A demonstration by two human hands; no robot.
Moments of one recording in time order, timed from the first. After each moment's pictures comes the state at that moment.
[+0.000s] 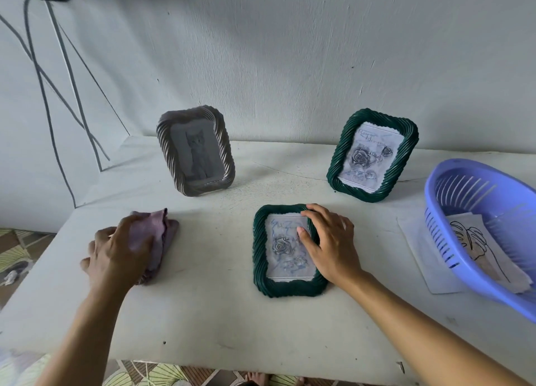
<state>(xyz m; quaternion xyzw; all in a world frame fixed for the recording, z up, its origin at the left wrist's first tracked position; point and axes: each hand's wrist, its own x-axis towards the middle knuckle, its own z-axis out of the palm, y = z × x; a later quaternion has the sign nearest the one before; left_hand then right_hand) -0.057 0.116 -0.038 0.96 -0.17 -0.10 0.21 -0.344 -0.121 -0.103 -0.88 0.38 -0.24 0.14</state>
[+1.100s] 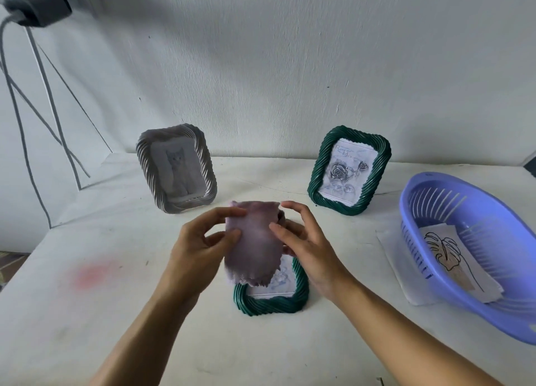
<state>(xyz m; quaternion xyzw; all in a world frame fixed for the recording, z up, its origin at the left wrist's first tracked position) -0.183 0.031 0.033 0.65 -0.36 -0.32 0.59 -0.338 -0.096 -0.006 -0.58 0.29 -0.26 0.71</state>
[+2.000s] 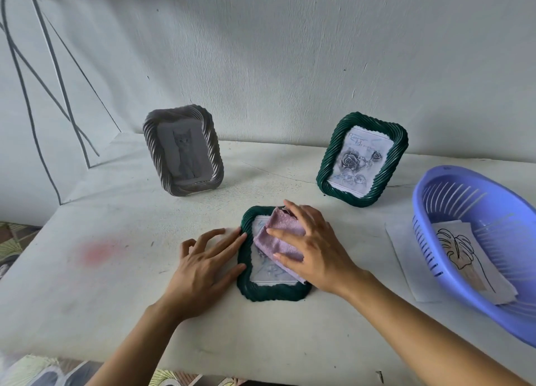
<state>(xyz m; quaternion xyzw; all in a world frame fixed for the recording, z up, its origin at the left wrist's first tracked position) -0.154 0.061 -0.078 0.77 -0.62 -0.08 0.14 -0.356 -0.125 -0.059 -0.96 0.22 -0.08 0.14</state>
